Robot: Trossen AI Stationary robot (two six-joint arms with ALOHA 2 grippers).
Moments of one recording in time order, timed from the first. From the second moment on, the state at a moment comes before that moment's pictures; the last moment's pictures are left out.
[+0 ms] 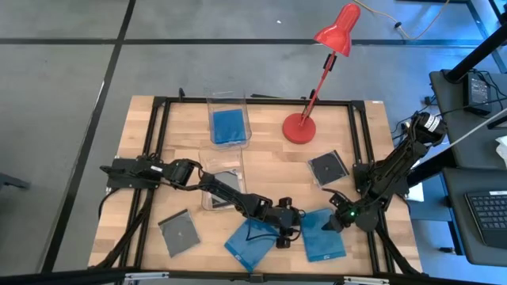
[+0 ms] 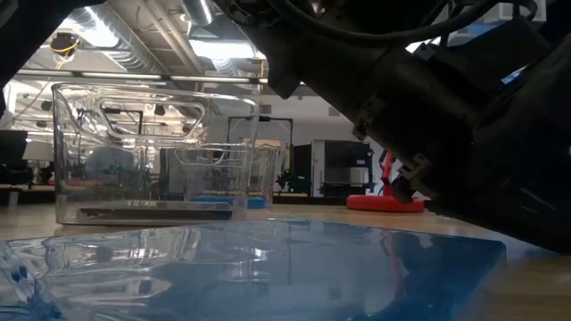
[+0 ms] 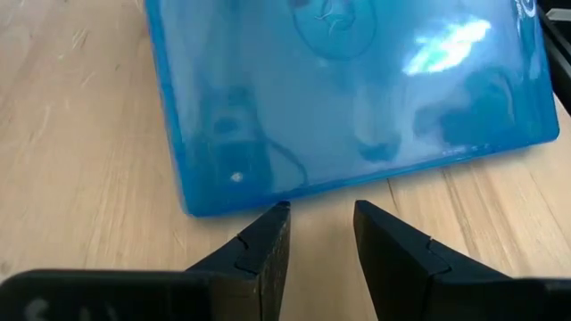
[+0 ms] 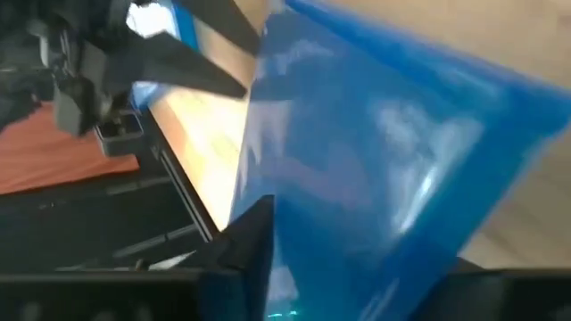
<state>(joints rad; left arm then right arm) -0.32 2.46 1.80 0.00 -0.10 -0.27 1.00 1.21 0.24 0.23 0.38 1.89</state>
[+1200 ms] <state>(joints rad) -0.37 1.77 1.80 -0.37 -0.32 -0.22 0.78 1.21 0.47 0.59 0.60 1.21</state>
